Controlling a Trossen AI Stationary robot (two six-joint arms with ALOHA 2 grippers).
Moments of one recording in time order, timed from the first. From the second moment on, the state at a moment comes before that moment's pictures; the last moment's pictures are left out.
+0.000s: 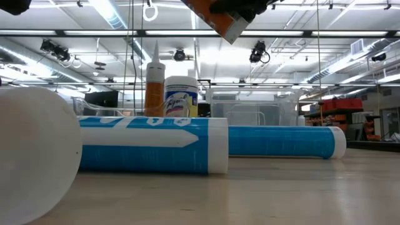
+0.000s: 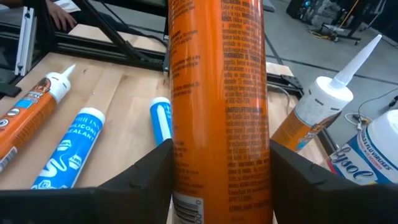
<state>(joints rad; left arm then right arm) -0.27 0.78 0.43 0.76 -0.27 0.26 0.12 1.40 1.05 -0.05 0.19 -0.16</state>
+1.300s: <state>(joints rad) -0.20 0.87 0.43 0.92 -0.26 0.21 0.10 1.42 1.05 0.02 0.17 -0.13</state>
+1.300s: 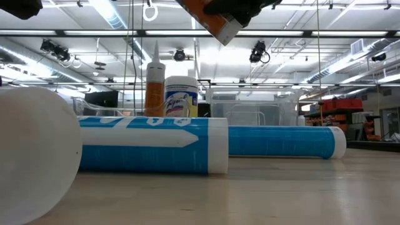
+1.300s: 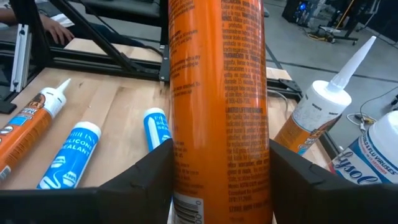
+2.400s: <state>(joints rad) -0.10 0.86 0.43 0.88 -0.25 0.14 0.08 1.42 1.05 -0.08 0.18 -0.08</state>
